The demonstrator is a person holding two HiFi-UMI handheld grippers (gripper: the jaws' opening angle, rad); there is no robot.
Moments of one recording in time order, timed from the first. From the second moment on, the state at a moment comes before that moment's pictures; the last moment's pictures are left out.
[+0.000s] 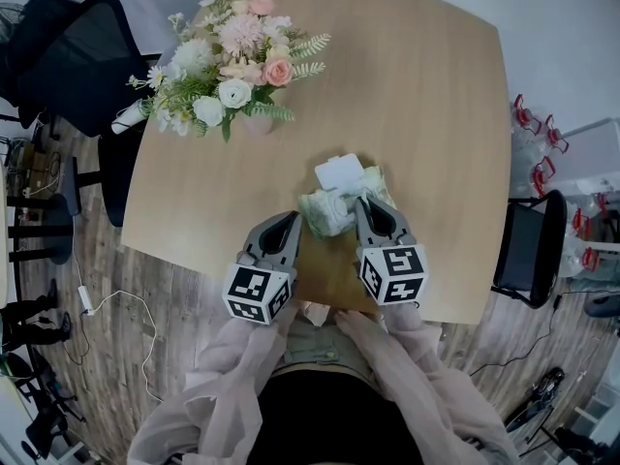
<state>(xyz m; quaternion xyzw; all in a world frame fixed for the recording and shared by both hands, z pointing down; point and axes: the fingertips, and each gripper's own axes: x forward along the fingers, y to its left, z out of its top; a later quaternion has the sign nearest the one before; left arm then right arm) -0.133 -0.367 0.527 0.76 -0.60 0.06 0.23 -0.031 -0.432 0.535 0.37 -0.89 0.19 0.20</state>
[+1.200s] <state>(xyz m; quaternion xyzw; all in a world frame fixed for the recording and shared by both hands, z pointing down) -0.130 -0.346 0.516 0.78 -0.59 0.06 0.22 -0.021 -0.392 0.531 0.38 -0.88 0.19 0.20</state>
